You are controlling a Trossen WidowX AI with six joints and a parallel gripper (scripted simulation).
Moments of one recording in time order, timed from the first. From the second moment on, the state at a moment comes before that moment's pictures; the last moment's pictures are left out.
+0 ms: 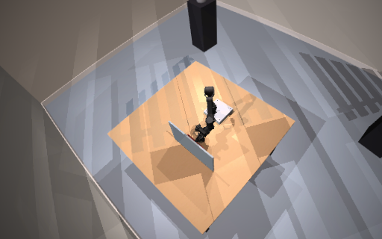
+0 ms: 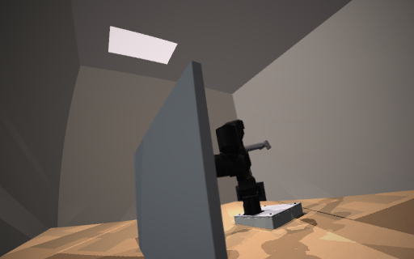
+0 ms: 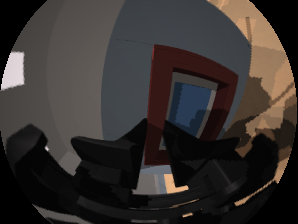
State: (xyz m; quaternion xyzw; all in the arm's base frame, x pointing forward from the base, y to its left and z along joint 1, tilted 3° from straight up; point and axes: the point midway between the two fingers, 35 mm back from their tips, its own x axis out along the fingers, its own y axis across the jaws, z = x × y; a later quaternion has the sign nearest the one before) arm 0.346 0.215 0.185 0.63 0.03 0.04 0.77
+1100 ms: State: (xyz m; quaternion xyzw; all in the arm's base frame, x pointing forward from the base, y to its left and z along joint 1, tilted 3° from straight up) arm 0.346 0.209 0.186 0.63 0.03 0.04 0.77
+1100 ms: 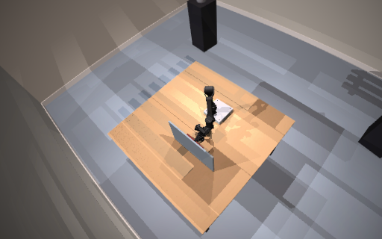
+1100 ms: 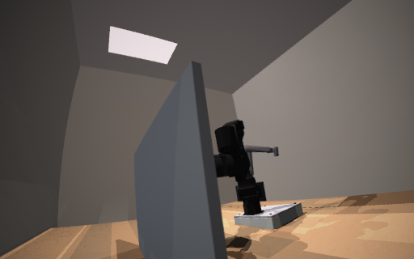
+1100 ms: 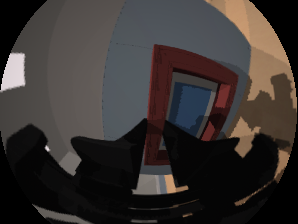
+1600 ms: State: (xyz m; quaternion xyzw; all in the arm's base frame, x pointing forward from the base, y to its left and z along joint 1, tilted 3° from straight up) arm 0.346 0.209 0.180 0.63 0.03 0.04 0.77
